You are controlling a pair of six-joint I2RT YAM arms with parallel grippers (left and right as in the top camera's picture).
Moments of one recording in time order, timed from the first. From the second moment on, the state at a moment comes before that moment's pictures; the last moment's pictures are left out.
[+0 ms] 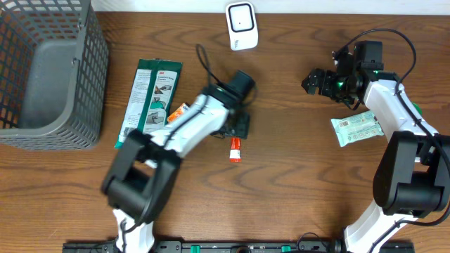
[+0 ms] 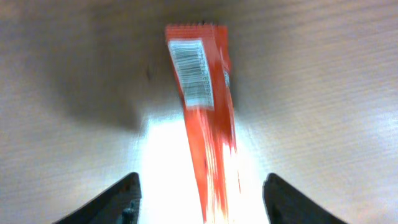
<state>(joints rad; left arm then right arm) -0.59 1.97 1.40 -0.81 0.11 -0.40 -0.07 1.91 1.33 -0.54 -0.37 0.18</state>
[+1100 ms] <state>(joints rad) -0.41 1.93 1.08 -0.52 0.70 -0.26 -0.07 1.91 1.33 -0.54 -0.37 0.18</state>
